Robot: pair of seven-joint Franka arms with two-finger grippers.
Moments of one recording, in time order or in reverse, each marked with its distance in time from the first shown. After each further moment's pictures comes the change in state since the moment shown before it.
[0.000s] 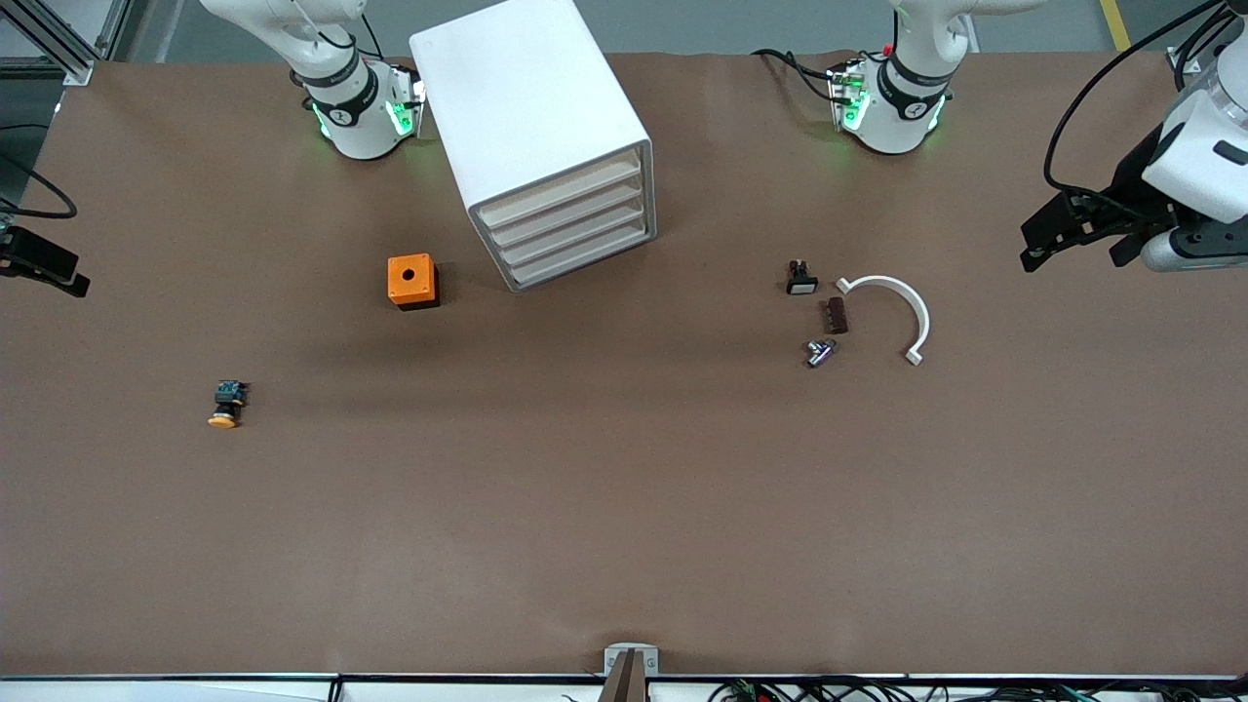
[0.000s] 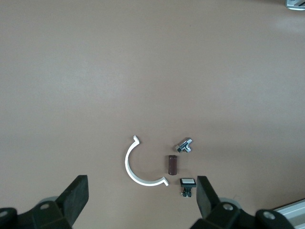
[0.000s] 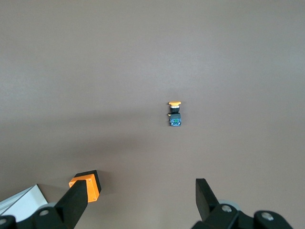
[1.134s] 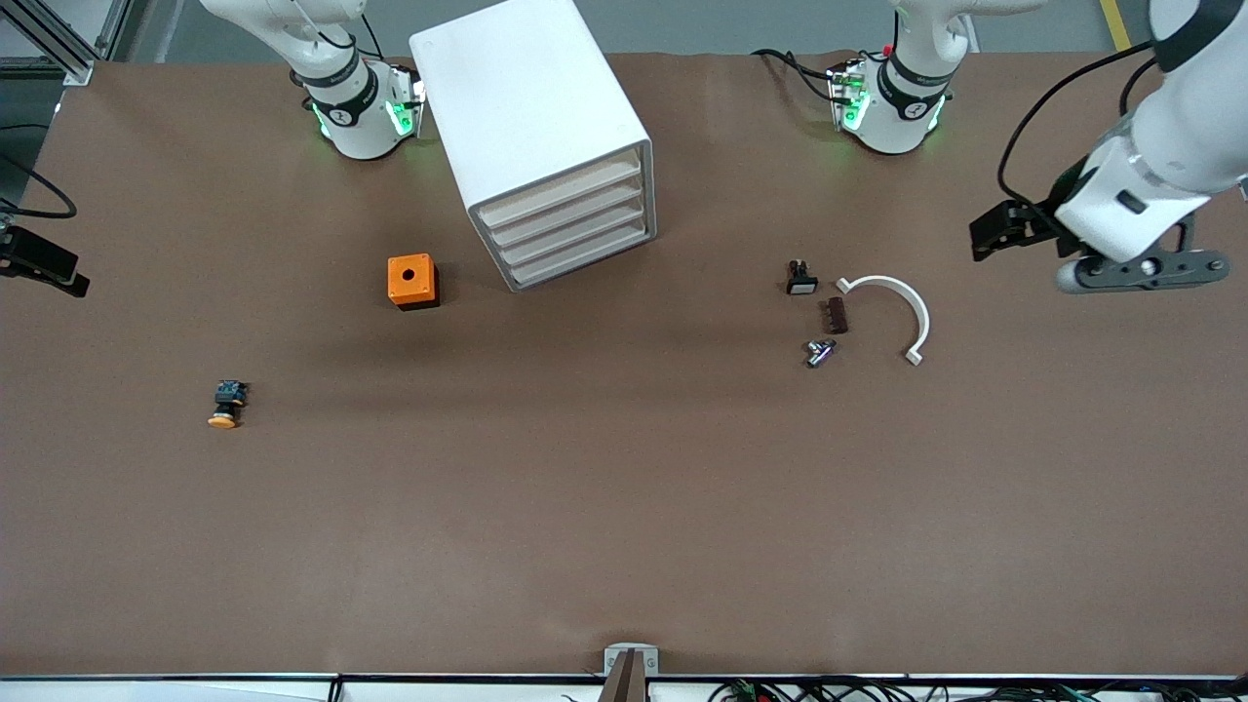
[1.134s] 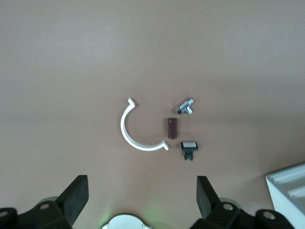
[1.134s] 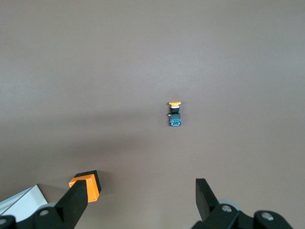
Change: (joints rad) left arm -0.020 0.077 -0.059 -0.005 -0.001 -0.153 -0.021; right arm 0.000 0.000 0.000 0.001 0.000 0.000 0.000
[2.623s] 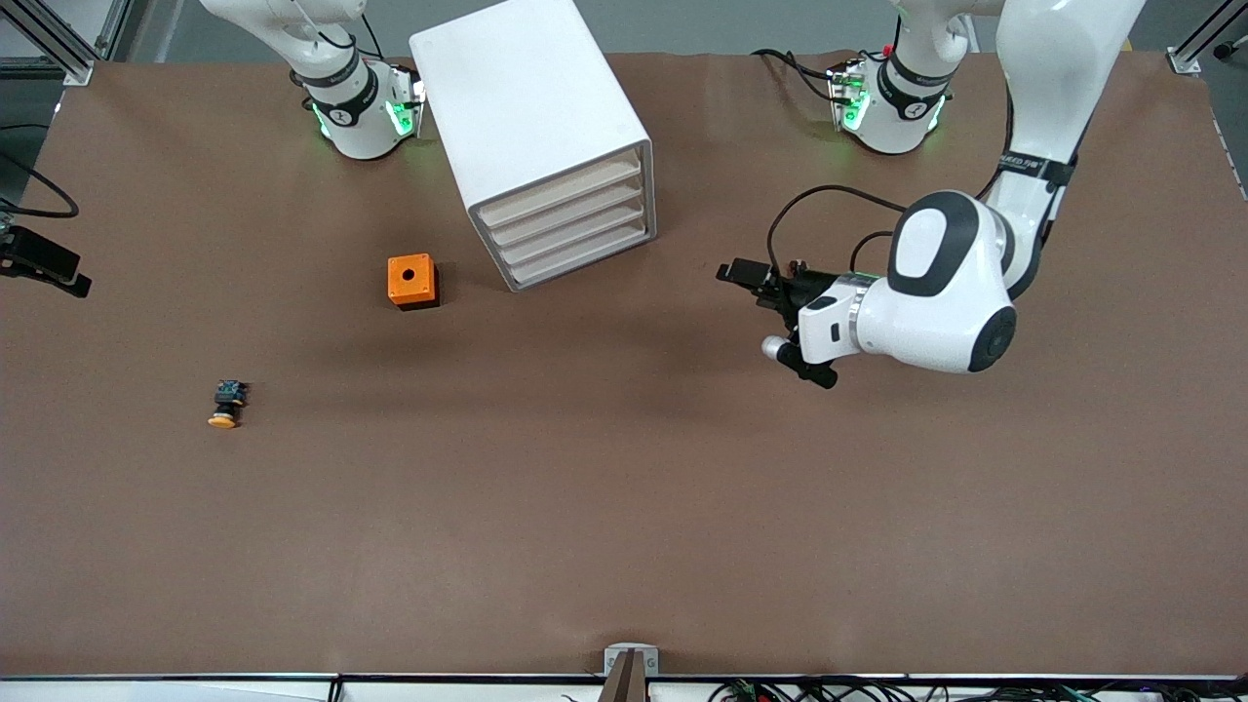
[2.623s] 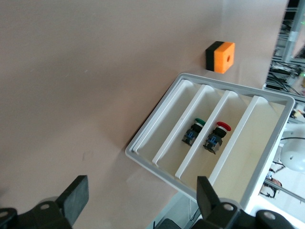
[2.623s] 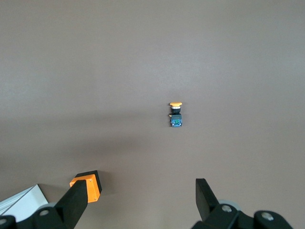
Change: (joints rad) left arm -0.014 0.364 -0.177 -0.199 -0.731 0.328 0.496; right arm 0.001 0.001 0.007 0.001 0.001 0.001 0.000
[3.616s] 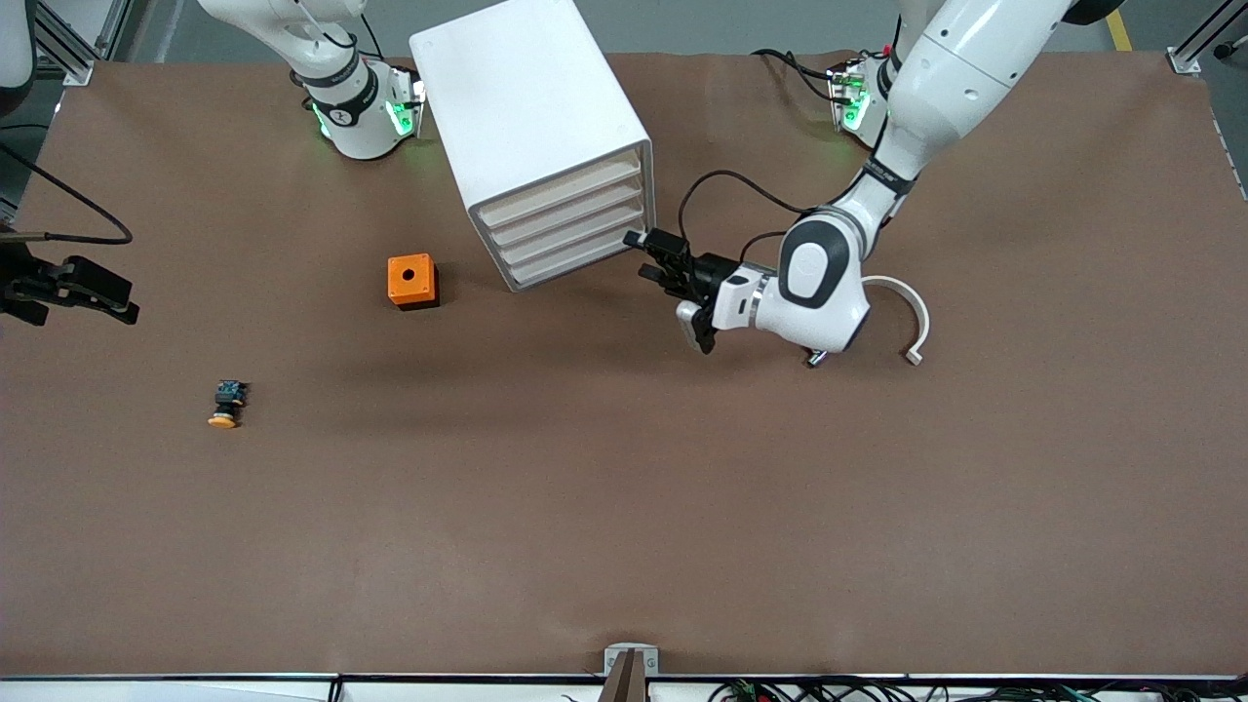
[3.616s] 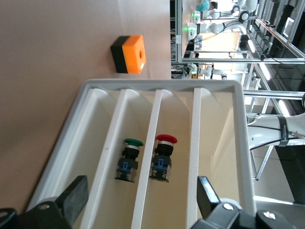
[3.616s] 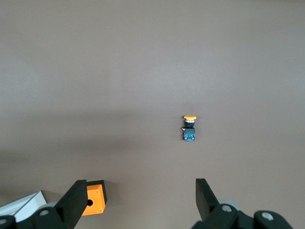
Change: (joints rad) left arm -0.186 0.149 -0.019 -0.192 -0.617 0.132 0.576; right arm 0.056 0.040 0.009 -0.004 0.003 0.069 0.003
